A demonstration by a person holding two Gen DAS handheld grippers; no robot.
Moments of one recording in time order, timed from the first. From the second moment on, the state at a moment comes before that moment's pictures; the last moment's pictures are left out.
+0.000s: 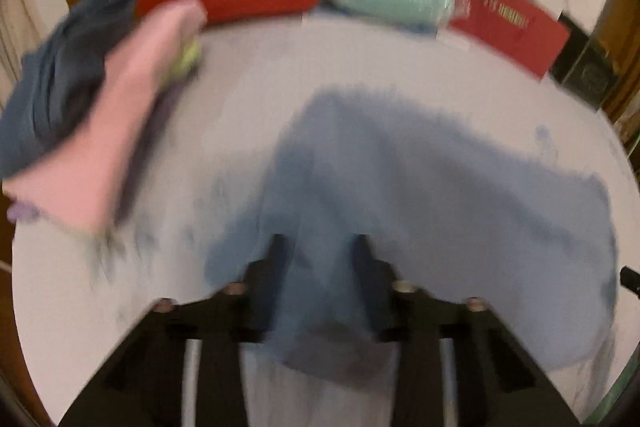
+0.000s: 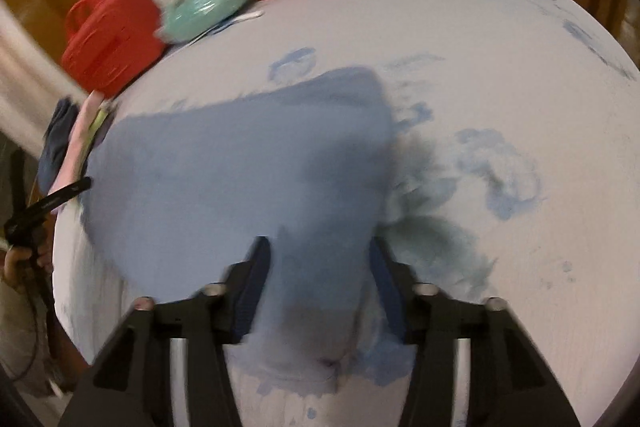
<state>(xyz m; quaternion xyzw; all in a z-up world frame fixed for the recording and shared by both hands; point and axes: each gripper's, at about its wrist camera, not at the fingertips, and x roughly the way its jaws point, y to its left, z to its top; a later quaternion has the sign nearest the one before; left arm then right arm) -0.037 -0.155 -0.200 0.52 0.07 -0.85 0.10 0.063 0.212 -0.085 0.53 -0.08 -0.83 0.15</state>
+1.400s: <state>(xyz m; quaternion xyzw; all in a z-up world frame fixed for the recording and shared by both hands) 0.018 0.210 -0.197 0.42 0.32 -0.74 0.42 -0.080 0.225 -0.099 0.44 0.24 -0.60 0.62</state>
